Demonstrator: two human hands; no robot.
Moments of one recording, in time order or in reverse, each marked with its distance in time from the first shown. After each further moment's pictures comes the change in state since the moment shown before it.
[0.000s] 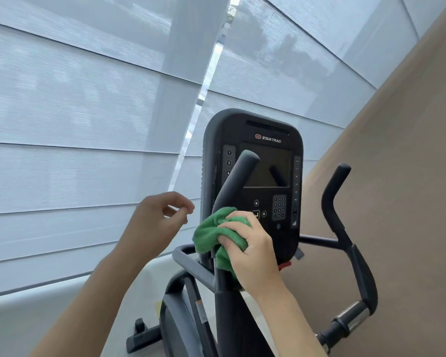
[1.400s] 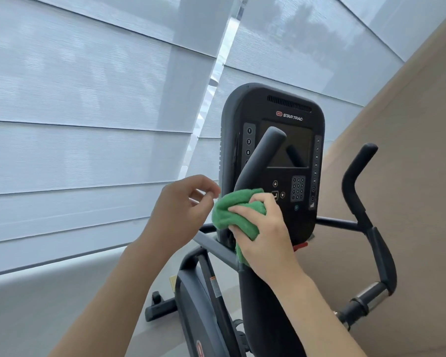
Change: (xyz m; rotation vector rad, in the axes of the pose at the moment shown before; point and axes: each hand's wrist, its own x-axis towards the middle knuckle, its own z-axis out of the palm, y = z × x) left_hand -0.010 -0.005 0.000 -0.056 -0.003 0.110; right_hand -0.007 -0.007 0.018 -0.215 -0.048 -0.064
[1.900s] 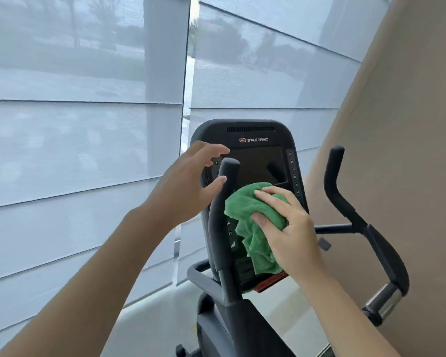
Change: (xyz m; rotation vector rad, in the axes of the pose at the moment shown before) left_hand 0.095 0.078 0.024 0.420 -0.171 0.560; right_hand 0.023 0.035 -0.072 0.350 0.285 0.119
